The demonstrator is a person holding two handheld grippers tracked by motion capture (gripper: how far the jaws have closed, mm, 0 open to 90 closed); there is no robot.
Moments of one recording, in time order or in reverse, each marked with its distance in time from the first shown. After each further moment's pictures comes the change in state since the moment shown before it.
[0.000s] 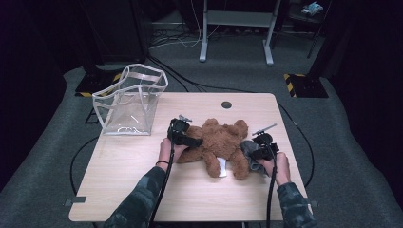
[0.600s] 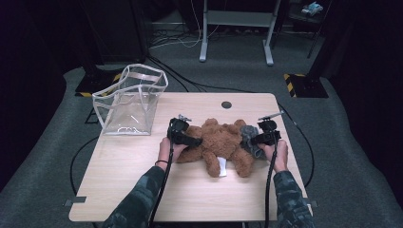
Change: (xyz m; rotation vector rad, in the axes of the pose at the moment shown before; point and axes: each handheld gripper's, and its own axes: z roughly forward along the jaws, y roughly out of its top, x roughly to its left) left arm 0.002 0.002 -0.001 0.007 -0.016 -0.005; right arm -0.034 0.042 0.002 -0.125 0.025 0.150
